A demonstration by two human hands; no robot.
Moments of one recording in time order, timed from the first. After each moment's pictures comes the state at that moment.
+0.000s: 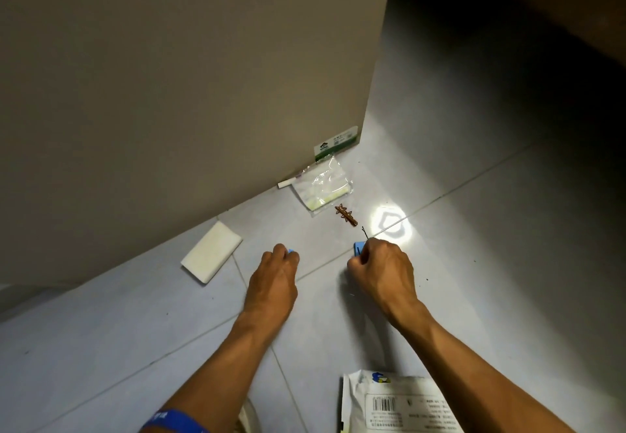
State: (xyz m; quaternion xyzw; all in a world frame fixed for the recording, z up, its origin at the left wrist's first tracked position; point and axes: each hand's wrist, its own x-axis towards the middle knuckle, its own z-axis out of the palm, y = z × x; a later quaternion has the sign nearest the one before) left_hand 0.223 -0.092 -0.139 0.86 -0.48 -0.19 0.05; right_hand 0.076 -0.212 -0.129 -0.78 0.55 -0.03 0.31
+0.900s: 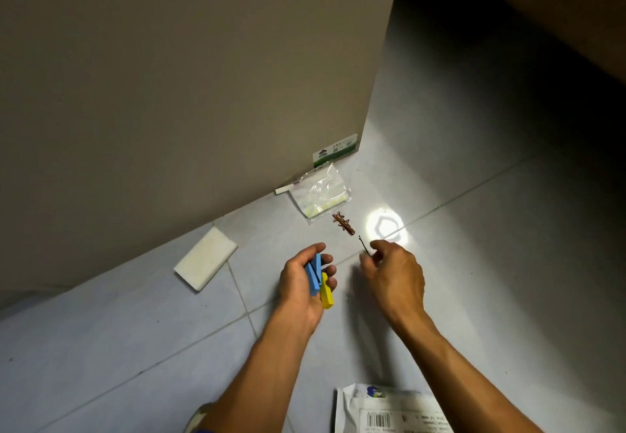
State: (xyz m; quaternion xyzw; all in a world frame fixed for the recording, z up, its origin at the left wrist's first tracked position) left_hand 0.183 -0.146 -0.121 0.55 0.24 -0.53 0.60; right_hand 0.068 -0.218 -0.117 -0.75 0.57 -0.10 0.31
